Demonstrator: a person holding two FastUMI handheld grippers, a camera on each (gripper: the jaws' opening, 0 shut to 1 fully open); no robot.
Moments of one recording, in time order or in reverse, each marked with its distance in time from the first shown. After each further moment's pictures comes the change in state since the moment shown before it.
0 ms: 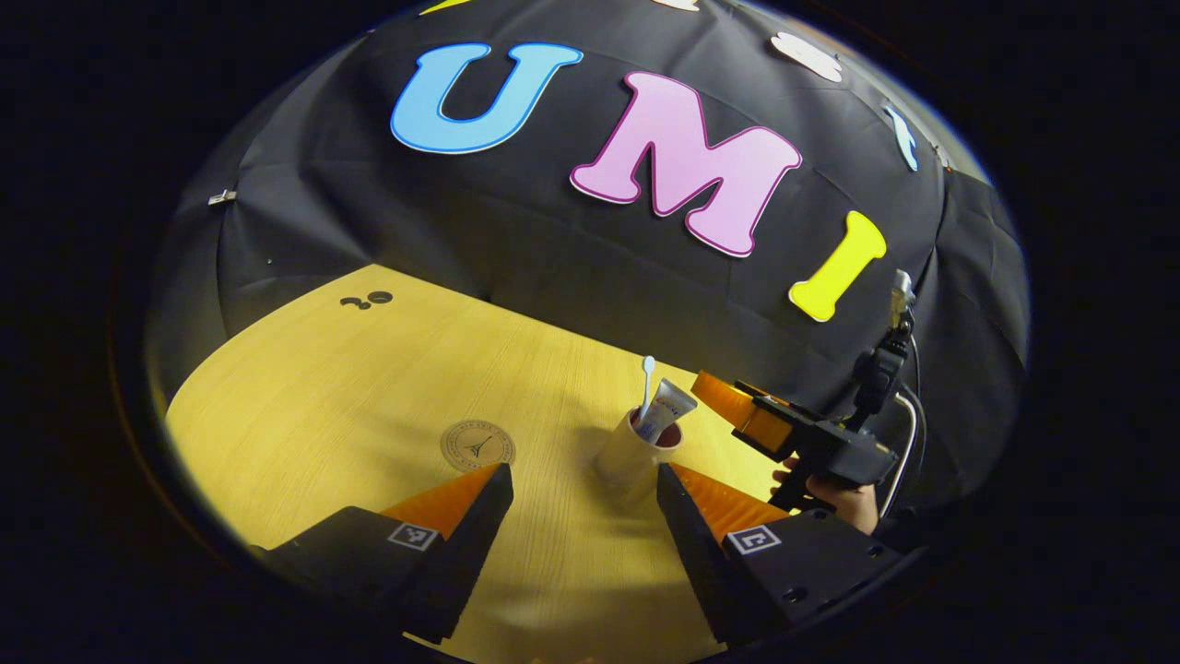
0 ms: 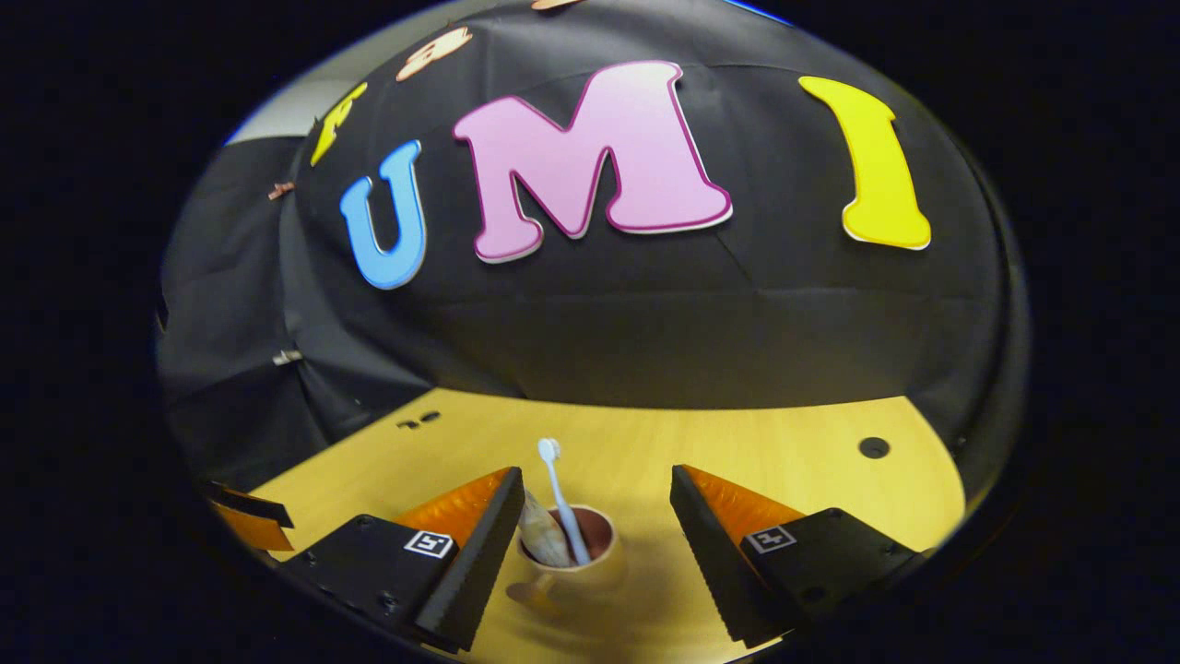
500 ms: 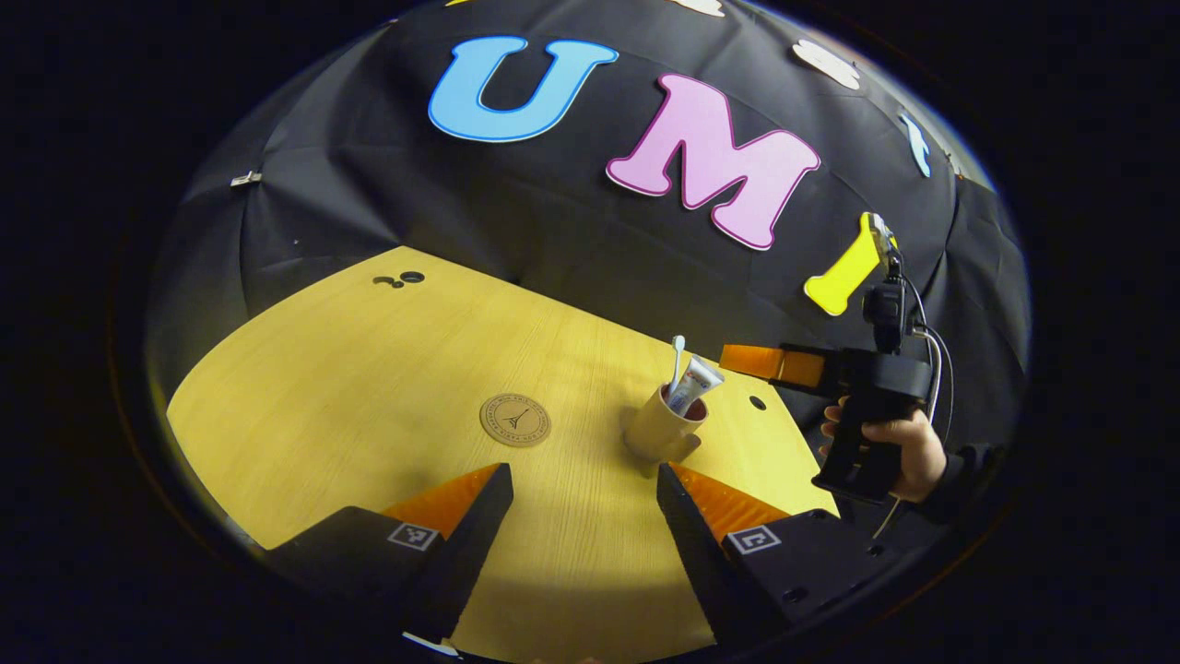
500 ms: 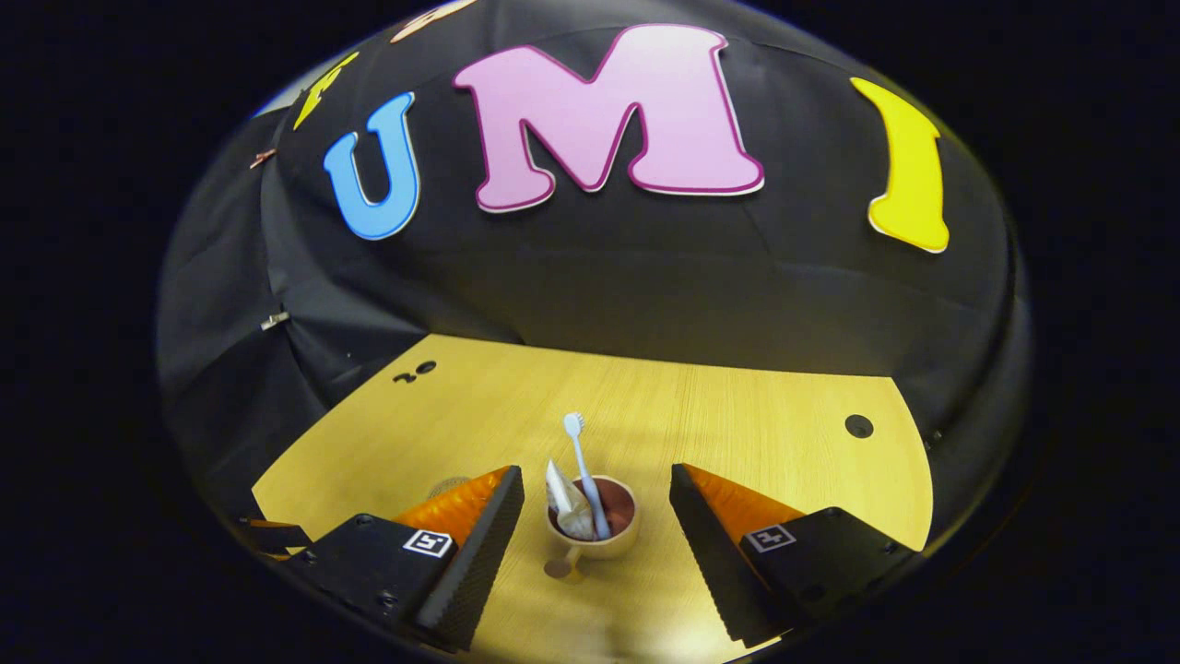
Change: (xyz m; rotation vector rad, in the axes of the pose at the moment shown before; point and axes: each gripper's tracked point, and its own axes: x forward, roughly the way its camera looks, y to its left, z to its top) left arm -0.027 0.036 -0.019 -0.033 0.023 0.033; right arm -0.008 0.040 0.006 -0.030 0.234 -0.009
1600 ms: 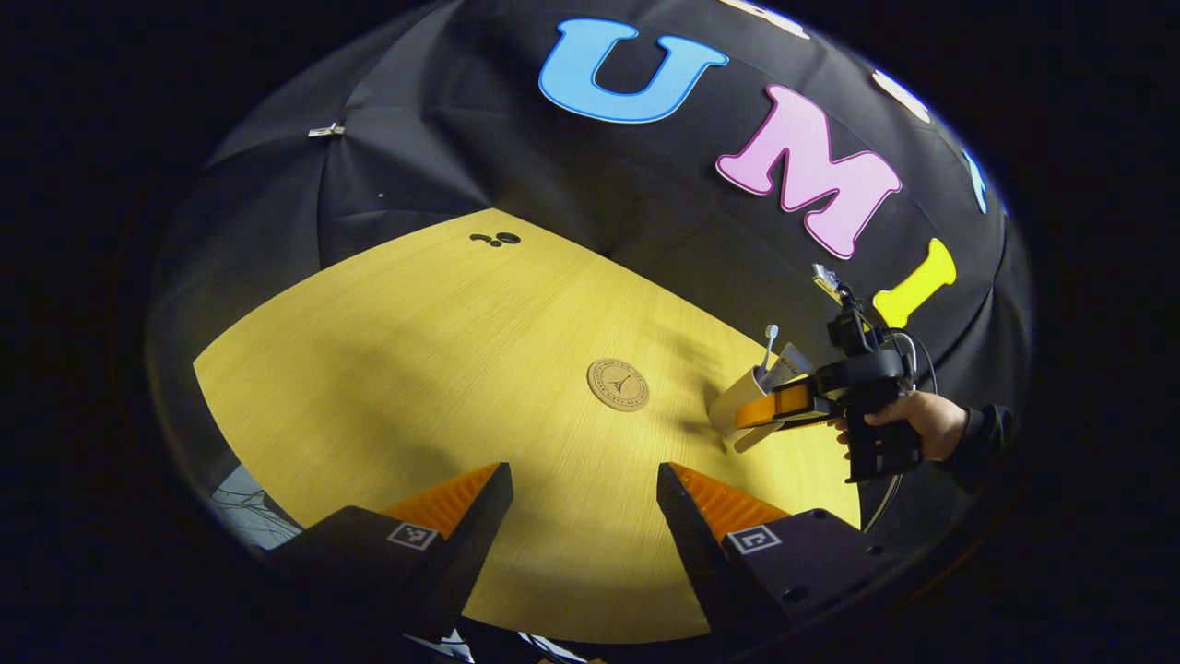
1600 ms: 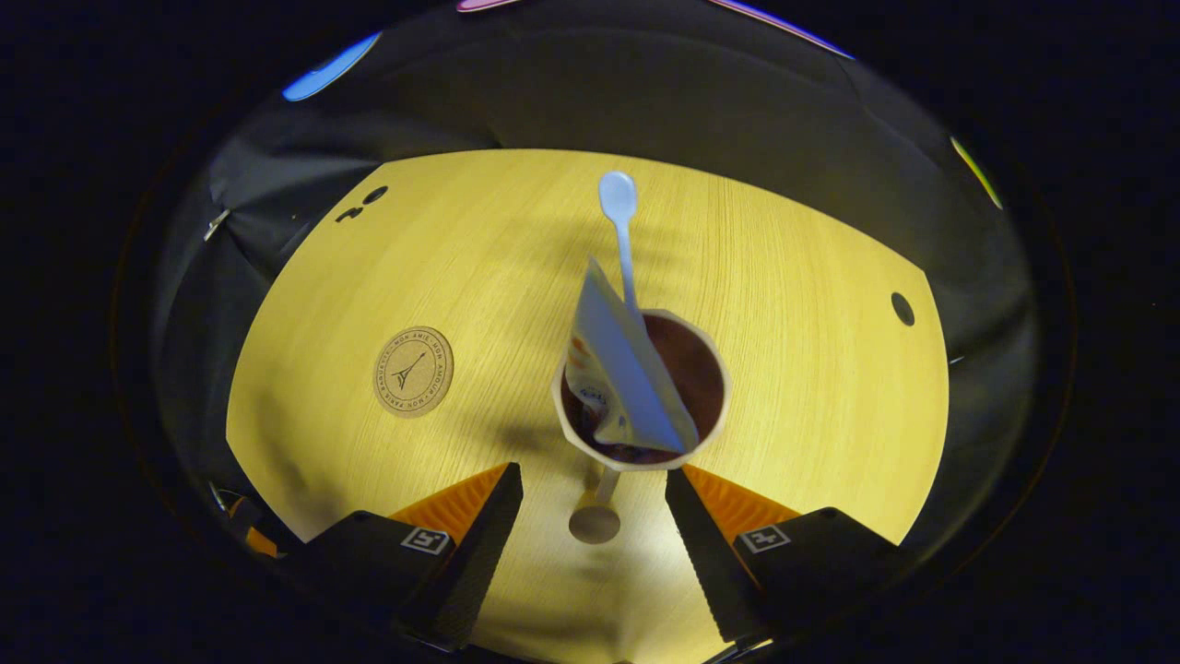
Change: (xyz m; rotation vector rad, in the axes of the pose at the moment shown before) left arm -0.042 0.099 -0.030 -0.136 0.083 0.163; right arm 0.049 0.019 -0.136 0.016 0.641 -0.084
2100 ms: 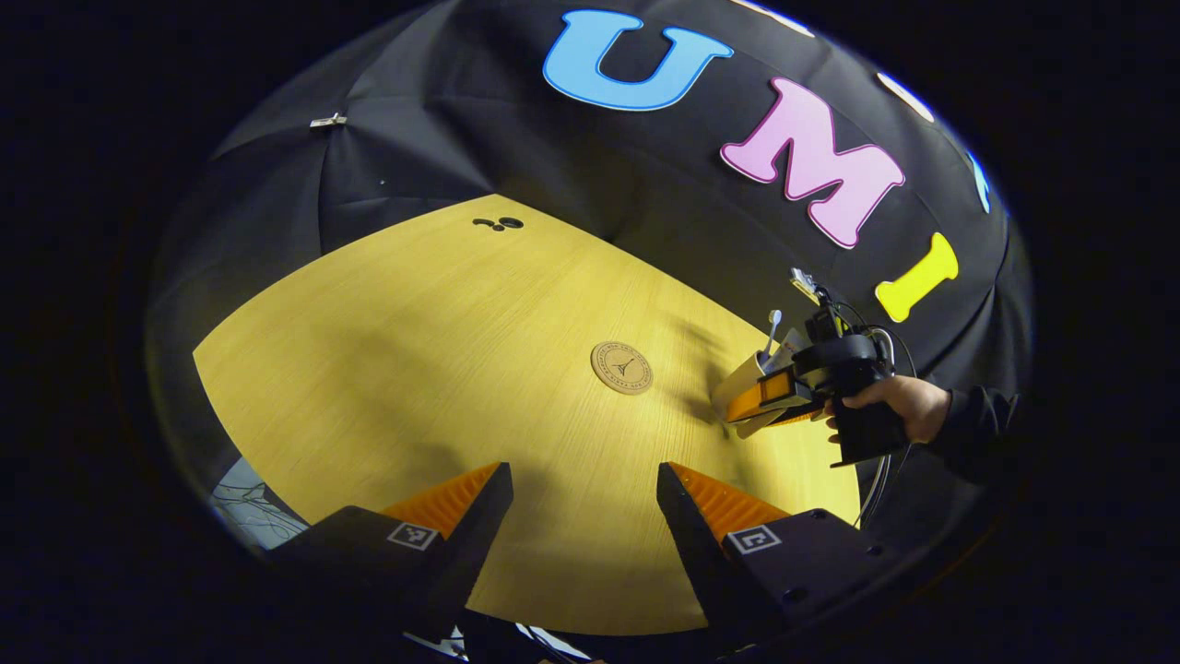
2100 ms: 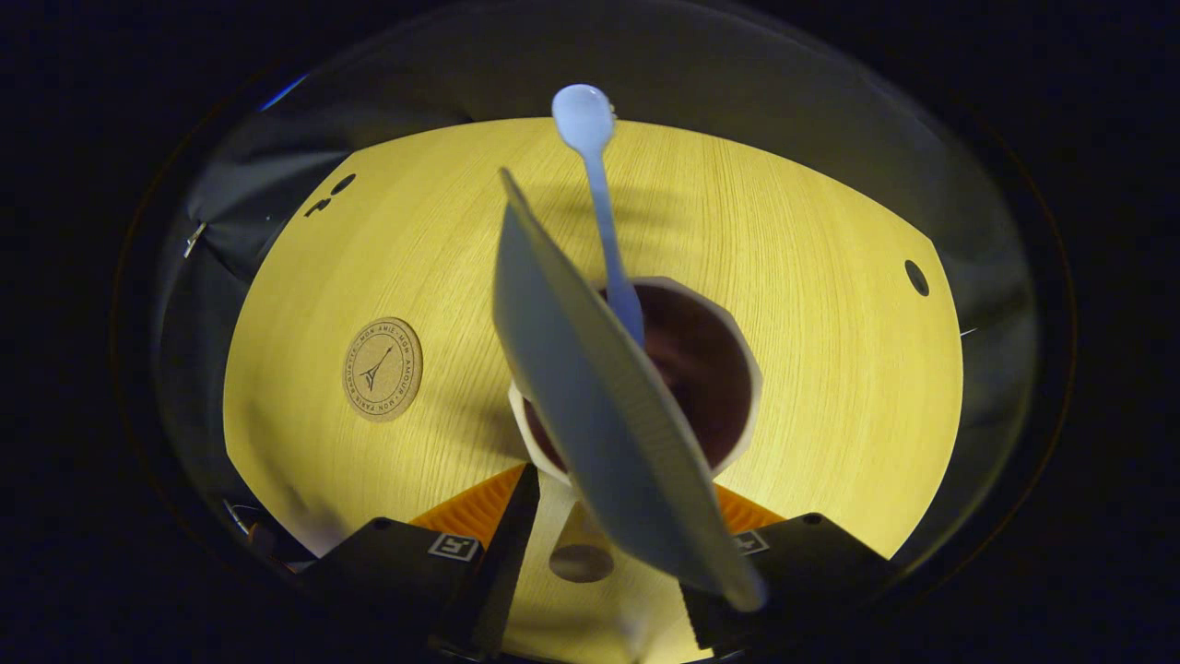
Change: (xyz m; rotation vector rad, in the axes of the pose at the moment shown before) left arm 0.000 -0.001 -0.015 -0.001 0.048 -0.010; right arm 0.027 -0.005 -0.008 0.035 0.074 -0.019
